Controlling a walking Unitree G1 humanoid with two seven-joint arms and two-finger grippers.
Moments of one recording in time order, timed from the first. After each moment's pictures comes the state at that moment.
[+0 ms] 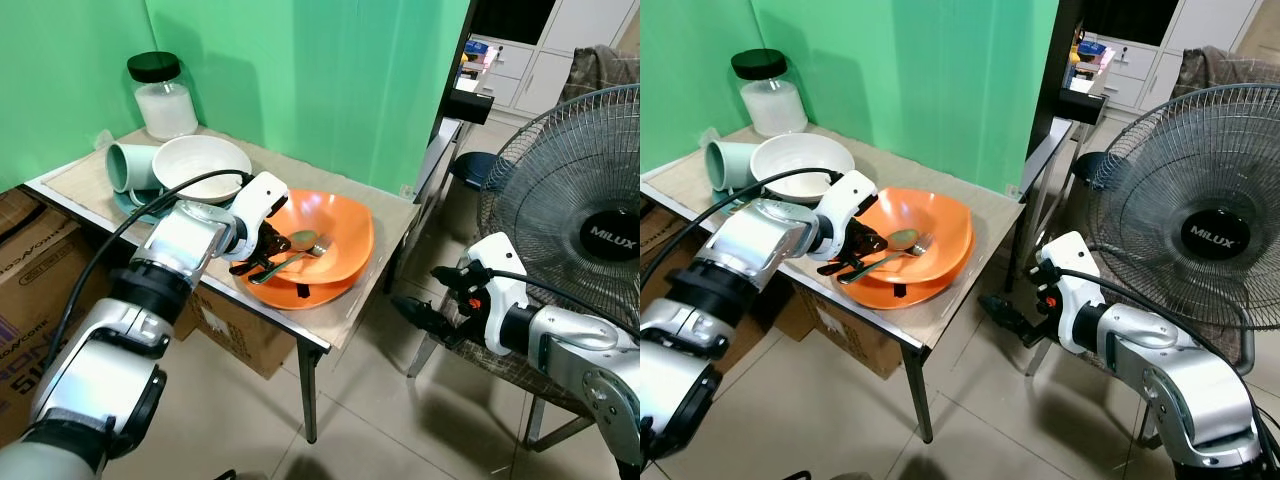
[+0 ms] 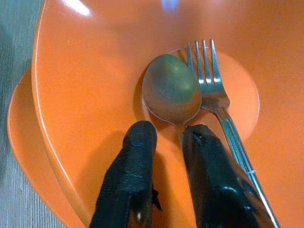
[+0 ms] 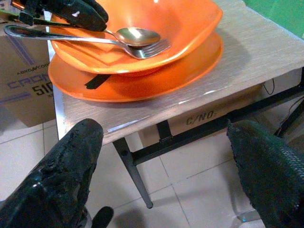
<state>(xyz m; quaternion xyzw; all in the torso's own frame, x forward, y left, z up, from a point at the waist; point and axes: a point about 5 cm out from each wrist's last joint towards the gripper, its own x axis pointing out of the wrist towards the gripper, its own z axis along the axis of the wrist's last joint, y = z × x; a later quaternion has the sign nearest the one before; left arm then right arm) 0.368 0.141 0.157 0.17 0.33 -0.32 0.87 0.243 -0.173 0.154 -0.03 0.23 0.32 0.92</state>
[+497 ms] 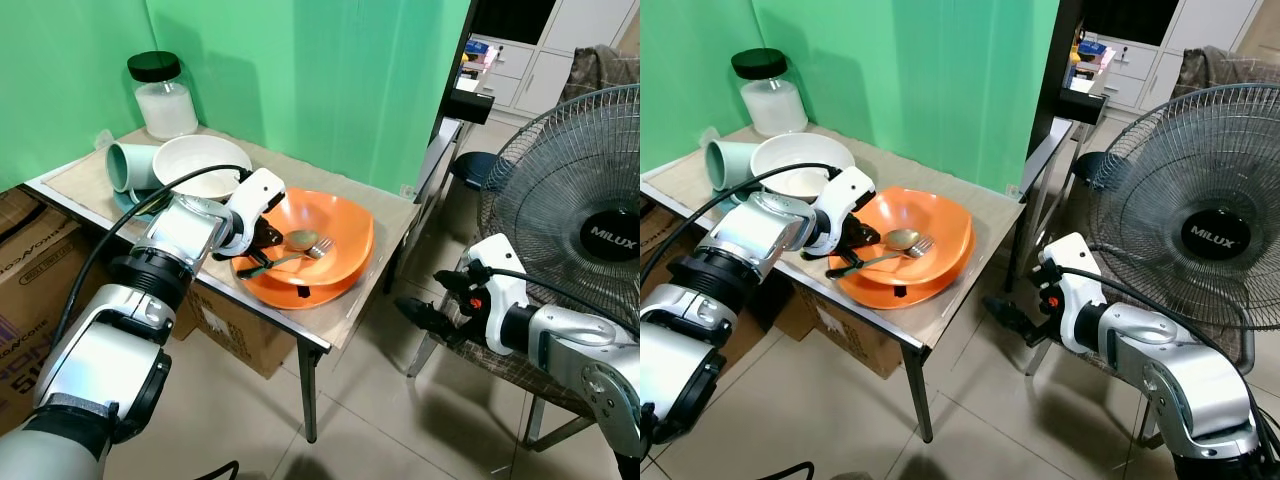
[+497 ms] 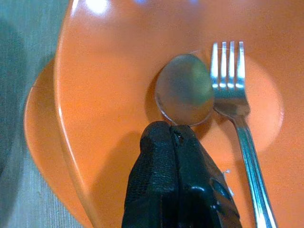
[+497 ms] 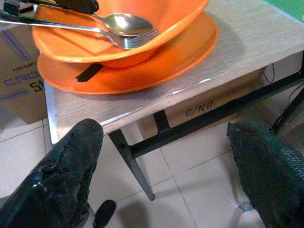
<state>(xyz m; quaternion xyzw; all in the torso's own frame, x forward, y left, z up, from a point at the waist) 0.378 0.150 0.157 0.18 0.33 -0.32 0.87 0.247 -0.177 0.149 -0.03 0.25 0.31 0.92</state>
